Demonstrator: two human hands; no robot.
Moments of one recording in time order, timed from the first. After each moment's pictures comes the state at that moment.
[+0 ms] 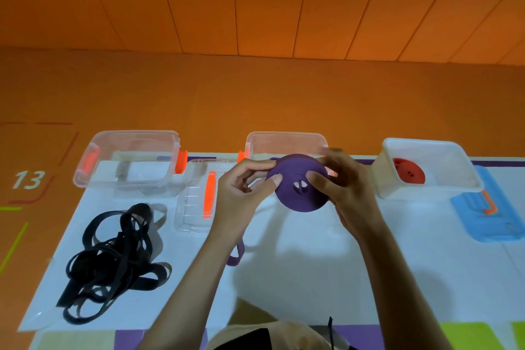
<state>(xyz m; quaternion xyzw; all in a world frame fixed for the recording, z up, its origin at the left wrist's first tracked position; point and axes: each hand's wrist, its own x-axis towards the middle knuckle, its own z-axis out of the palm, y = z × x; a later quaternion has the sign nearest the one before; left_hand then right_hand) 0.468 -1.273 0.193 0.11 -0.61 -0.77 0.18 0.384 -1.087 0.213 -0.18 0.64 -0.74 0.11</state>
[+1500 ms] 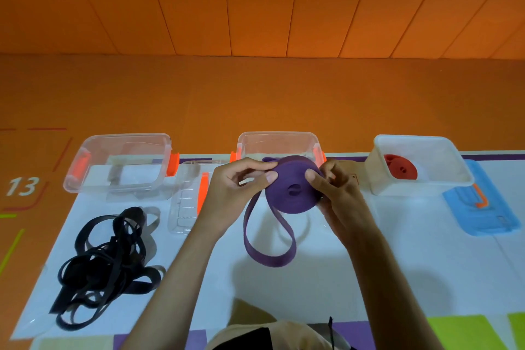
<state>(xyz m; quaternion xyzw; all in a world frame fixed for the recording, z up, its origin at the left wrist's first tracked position) 0.457 -1.281 0.210 0.07 -0.70 -0.71 0.10 0.390 -1.077 0.203 -0.05 0.50 -0.83 0.23</state>
